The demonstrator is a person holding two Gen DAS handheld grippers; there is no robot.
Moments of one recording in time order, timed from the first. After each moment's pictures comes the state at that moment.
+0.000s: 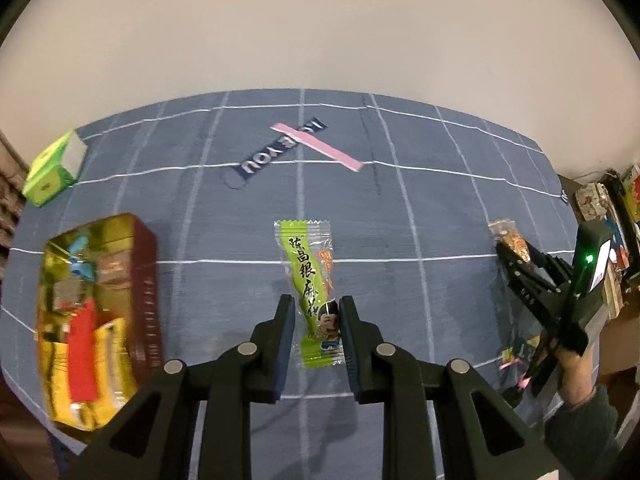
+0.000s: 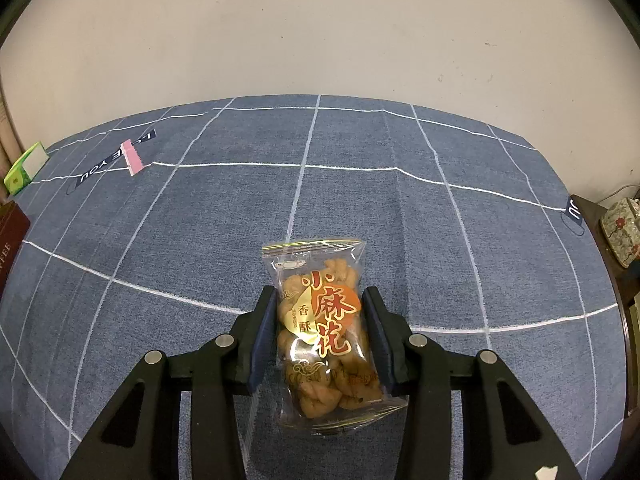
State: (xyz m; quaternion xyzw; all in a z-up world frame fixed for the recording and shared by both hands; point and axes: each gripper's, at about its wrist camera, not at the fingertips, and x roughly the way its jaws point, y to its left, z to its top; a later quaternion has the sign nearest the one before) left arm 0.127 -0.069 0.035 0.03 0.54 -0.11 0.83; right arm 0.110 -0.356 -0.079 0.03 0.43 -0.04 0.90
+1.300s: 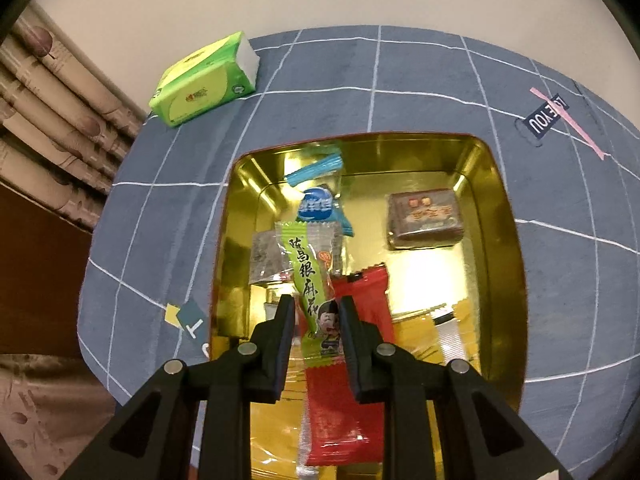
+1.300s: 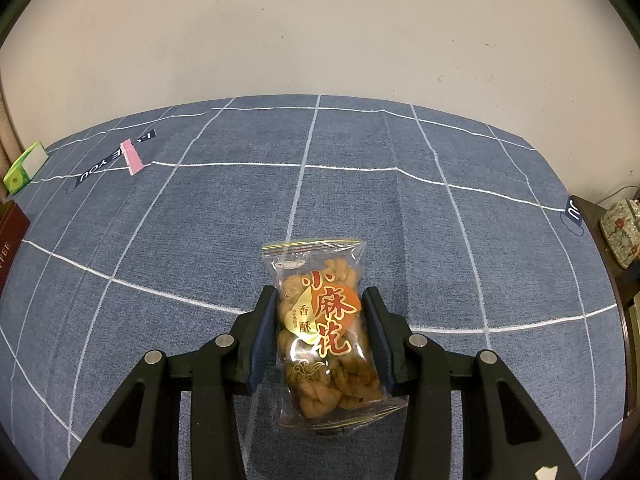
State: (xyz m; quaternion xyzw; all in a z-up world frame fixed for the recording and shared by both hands) left arm 0.160 0.152 -0.019 0.09 0.59 0.08 0.80; right arm 0.109 -0.357 -0.079 0.03 0.43 -0.04 0.90
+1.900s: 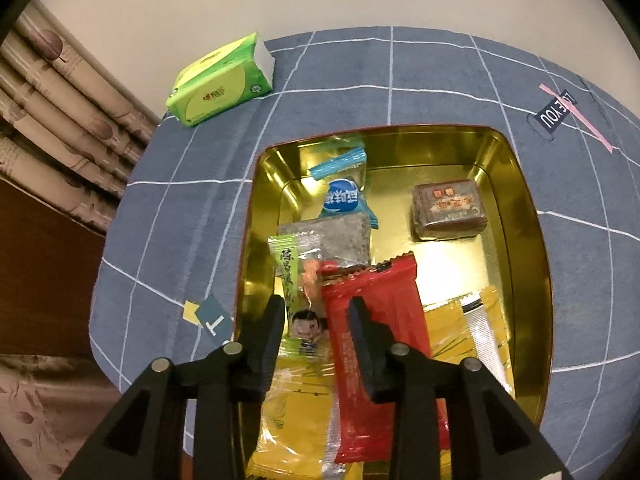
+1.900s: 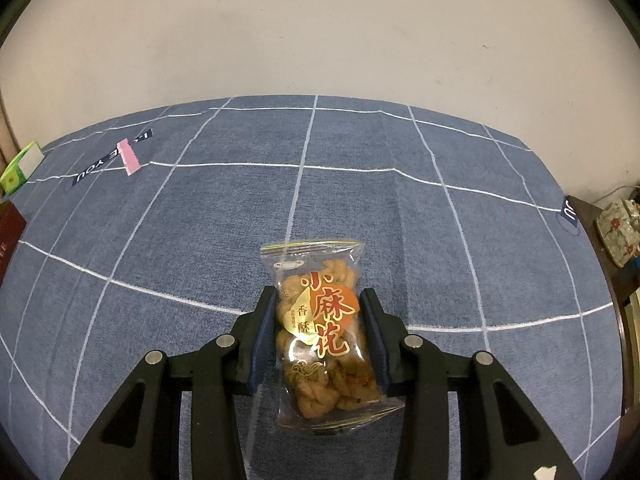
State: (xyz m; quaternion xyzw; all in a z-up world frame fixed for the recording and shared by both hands) left arm 0.152 0.161 -0.019 0.10 0.58 0.10 0.80; right arm 0.110 -0.358 -0.078 0.02 0.43 -0.05 0.90
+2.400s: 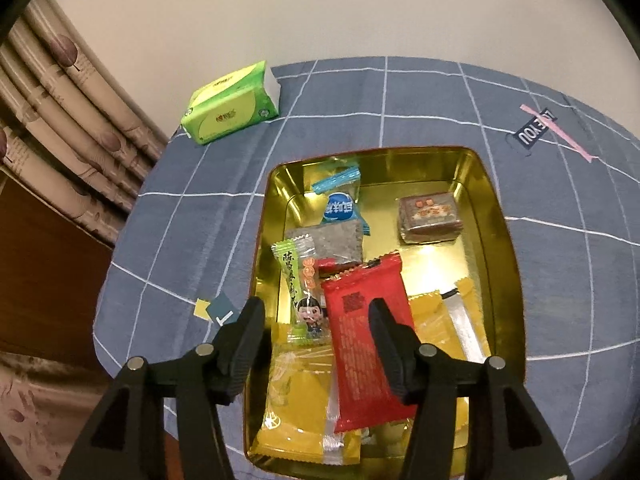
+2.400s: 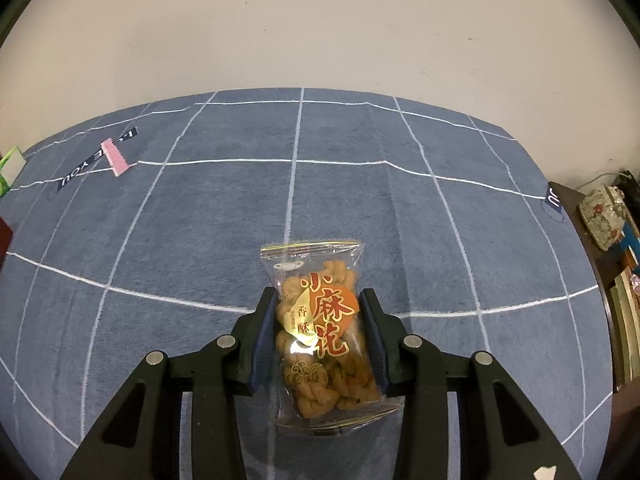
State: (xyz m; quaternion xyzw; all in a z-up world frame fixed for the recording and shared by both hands) left arm 0.124 0.155 0.006 0.10 0.54 0.09 0.83; right arm 0.116 -0.348 -0.073 0.02 0.45 -0.09 0.89
